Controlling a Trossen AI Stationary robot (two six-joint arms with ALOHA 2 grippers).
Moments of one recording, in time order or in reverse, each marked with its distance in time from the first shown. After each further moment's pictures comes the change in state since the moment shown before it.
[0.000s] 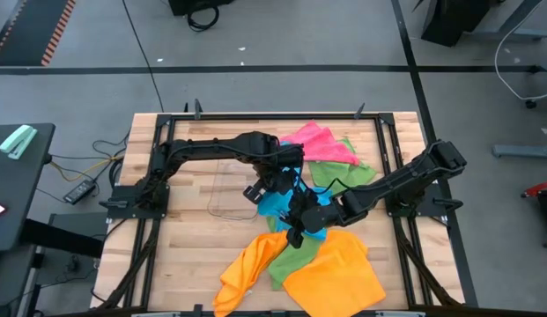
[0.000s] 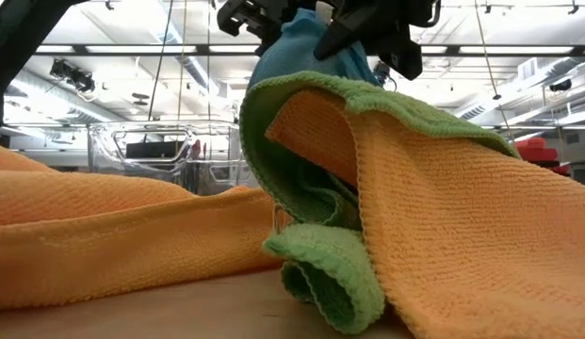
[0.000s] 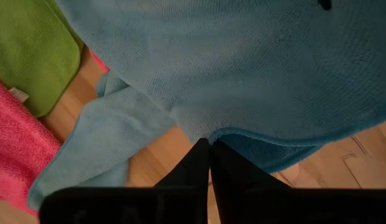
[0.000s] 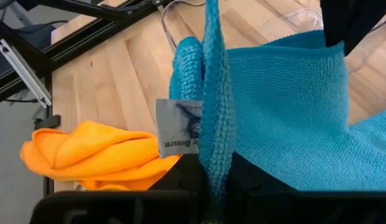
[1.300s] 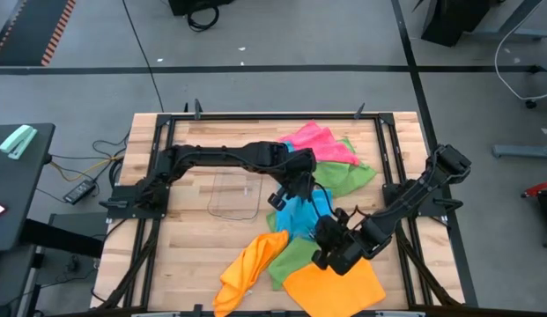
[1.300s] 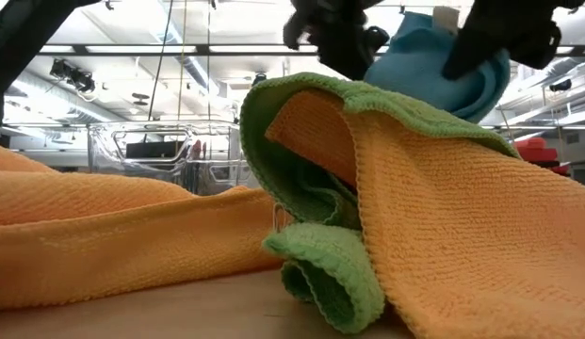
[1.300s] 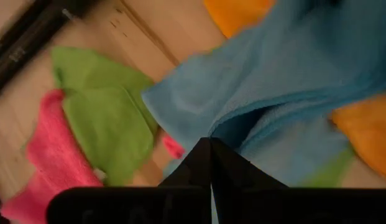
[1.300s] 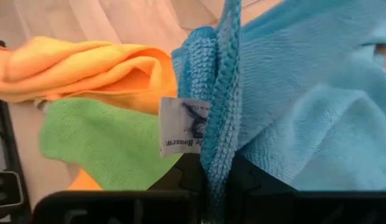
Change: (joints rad) left arm -0.043 0.064 -0.002 0.408 -0.016 -0.036; right arm 0.285 -0.002 -0.011 -0.394 0.178 0.389
